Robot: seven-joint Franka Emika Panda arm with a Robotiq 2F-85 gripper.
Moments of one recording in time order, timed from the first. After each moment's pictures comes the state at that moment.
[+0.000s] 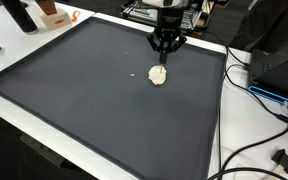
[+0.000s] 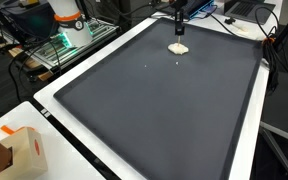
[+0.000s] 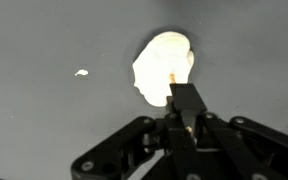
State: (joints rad) arm 0.20 0.22 0.18 -2.30 -0.17 2.72 0.10
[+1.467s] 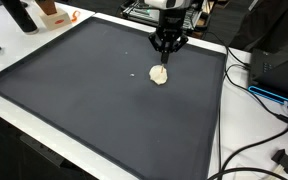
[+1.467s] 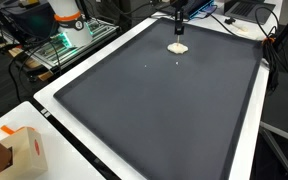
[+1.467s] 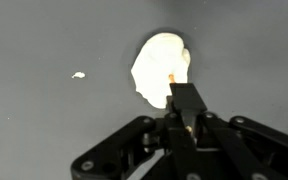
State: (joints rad) arm 0.21 0.22 0.18 -2.28 -0.17 2.67 0.09
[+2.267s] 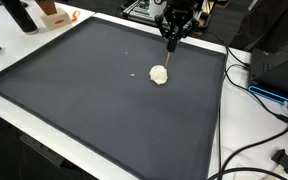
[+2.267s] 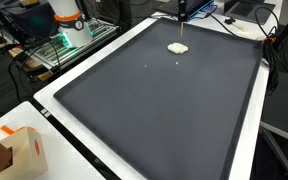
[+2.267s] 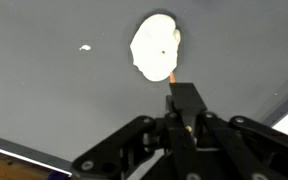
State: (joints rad) arm 0.24 0.10 0.18 -2.28 -0.19 2.60 0.10
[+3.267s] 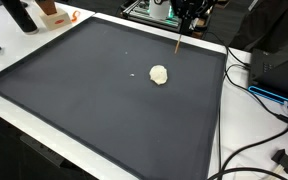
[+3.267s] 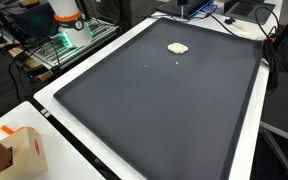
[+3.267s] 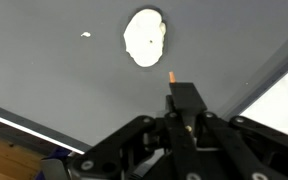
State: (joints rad) arm 0.25 -0.03 0.24 -2.29 -0.19 2.50 0.10
